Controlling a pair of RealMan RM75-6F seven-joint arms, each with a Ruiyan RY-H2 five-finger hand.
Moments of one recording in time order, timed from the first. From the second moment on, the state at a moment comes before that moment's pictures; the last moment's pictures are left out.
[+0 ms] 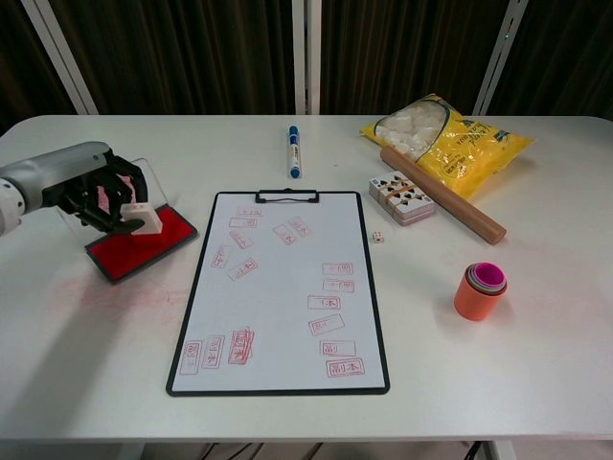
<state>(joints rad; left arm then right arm) -0.56 -1.62 -0.20 -1.35 1.11 0.90 0.05 0.02 -1.12 0.04 -1.52 -1.47 1.45 0.04</state>
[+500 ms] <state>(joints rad) -0.57 -1.66 -0.19 -1.26 1.11 0.88 -0.03 0.02 -1.14 0.04 -1.50 -1.49 1.49 0.01</state>
